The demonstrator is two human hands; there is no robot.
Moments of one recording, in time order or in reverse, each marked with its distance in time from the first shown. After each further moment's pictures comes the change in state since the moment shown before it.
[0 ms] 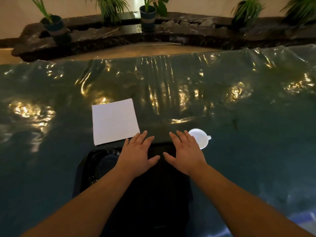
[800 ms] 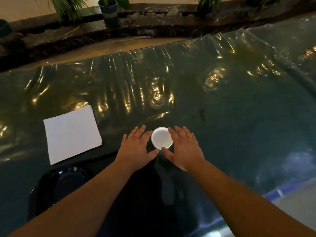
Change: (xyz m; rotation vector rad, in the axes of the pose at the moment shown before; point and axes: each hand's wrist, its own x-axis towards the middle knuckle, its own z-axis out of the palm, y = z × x) left_hand 0.080 0.117 0.020 -0.029 -0.055 0.119; right_hand -0.025 0.120 -0.020 0.117 0.032 0.186
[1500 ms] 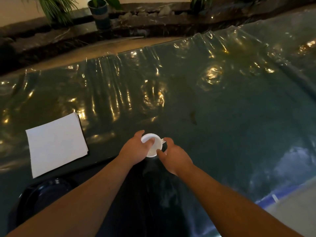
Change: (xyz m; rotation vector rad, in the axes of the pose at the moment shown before) left_hand 0.056 0.046 0.006 -0.545 -0.147 -0.380; right_hand 0.015 0.020 0.008 0.460 -0.193 0.272
